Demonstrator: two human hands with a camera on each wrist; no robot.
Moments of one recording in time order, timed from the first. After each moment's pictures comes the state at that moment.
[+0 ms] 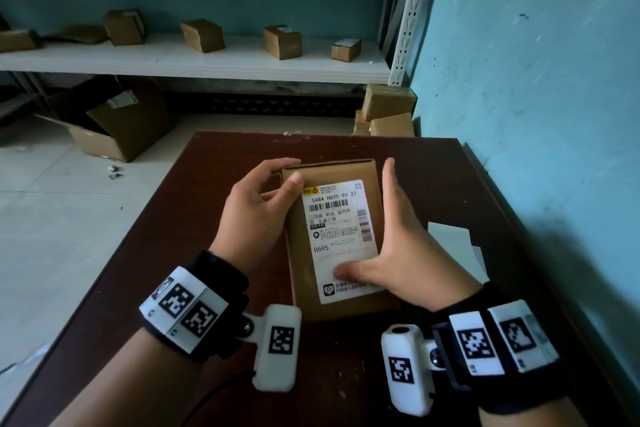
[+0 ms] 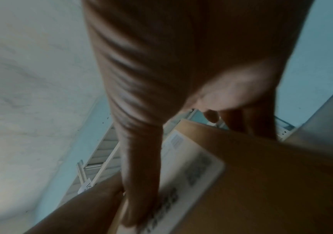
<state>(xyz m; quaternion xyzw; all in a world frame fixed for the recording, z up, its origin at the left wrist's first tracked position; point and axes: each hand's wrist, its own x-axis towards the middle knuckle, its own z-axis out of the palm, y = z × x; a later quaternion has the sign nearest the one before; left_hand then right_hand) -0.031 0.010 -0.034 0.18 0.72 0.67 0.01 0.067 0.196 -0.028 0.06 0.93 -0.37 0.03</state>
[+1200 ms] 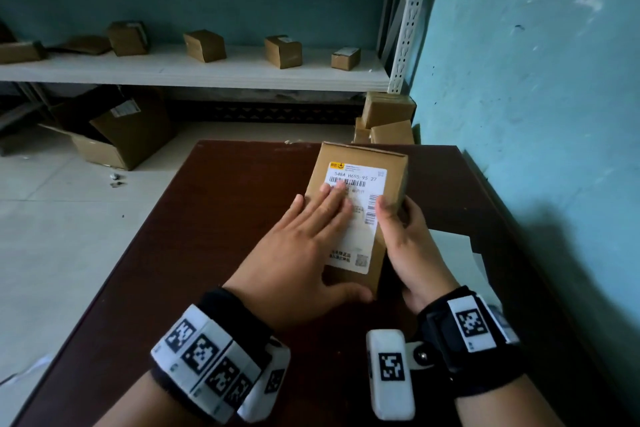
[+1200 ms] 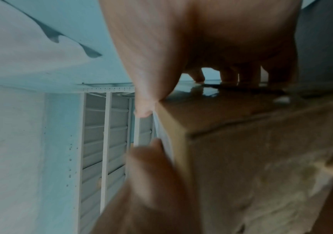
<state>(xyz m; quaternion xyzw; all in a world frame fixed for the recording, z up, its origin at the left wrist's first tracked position) 0.000 0.016 -0.037 0.47 0.87 0.15 -0.06 0.040 0.204 -0.064 0.19 0.67 -0.70 -0.12</state>
